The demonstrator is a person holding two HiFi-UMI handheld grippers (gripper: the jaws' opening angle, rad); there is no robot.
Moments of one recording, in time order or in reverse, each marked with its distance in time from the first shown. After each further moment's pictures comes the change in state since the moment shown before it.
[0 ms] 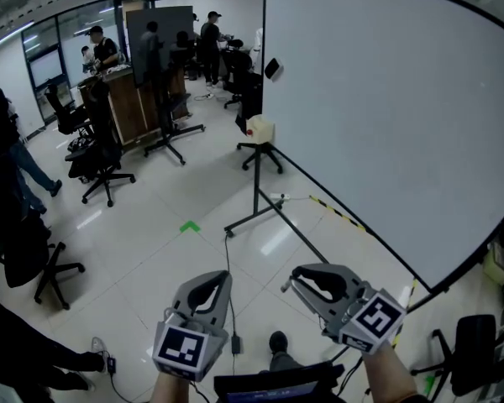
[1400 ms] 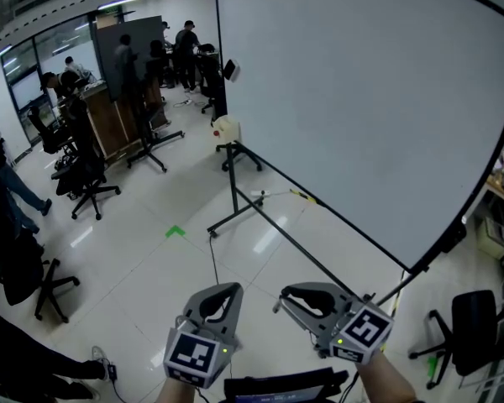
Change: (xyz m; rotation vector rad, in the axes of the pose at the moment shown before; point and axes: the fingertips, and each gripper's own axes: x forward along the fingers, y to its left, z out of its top) left arm 0.022 -0.131 0.000 0.028 0.078 -0.149; right arm -0.104 0.013 -0.040 0.136 0.026 -0.034
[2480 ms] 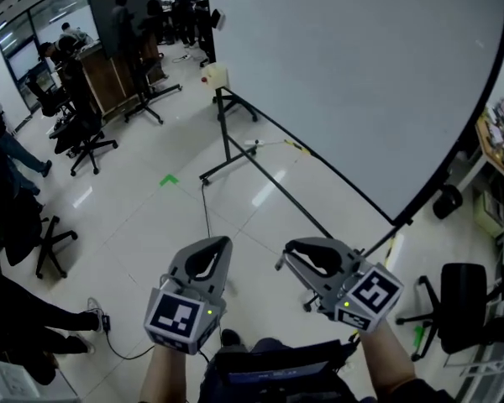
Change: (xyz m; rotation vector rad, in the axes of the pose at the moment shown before) left arm -0.019 -0.093 0.004 -0.032 -0.005 0.036; right arm -0.106 0.013 -0.017 0.017 -0.003 -0.006
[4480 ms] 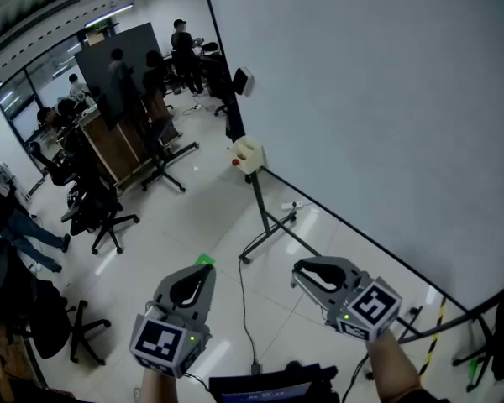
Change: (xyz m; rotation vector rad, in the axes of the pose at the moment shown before) left arm 0.191 0.367 0.062 0.163 0.040 0.017; right arm 0.325 -0.254 0.054 -0.021 -0.040 -0.076
